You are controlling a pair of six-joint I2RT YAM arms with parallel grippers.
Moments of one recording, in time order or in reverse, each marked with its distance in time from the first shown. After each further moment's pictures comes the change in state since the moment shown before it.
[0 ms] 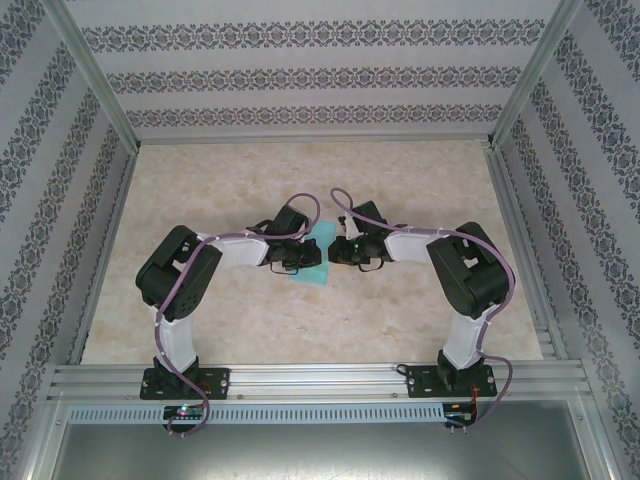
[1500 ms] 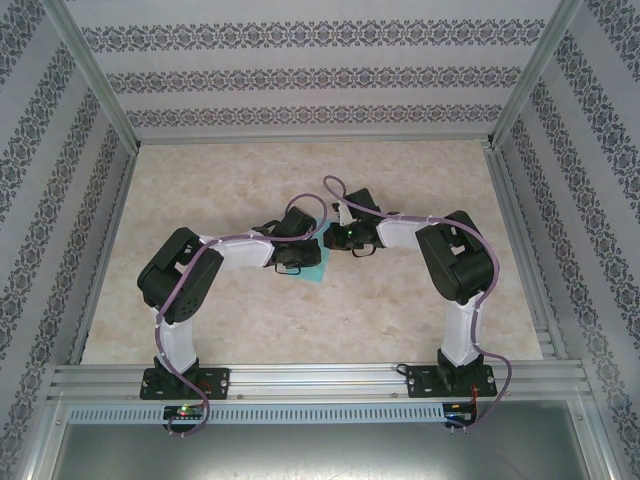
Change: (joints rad) left arm -0.047 -0.005 0.039 -0.070 -0.192 0.010; right arm -0.019 0.130 0.166 0.000 0.011 -0.056
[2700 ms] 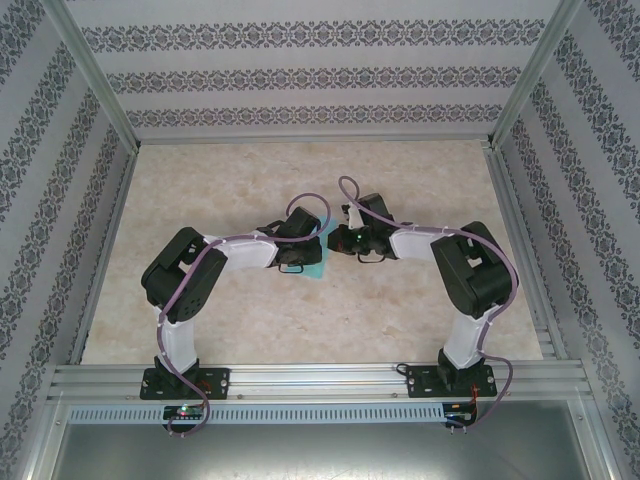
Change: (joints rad) left arm -0.019 0.021 0.016 0.020 -0.087 -0.021; right arm -0.019 -0.144 -0.178 0.156 -0.097 0.138
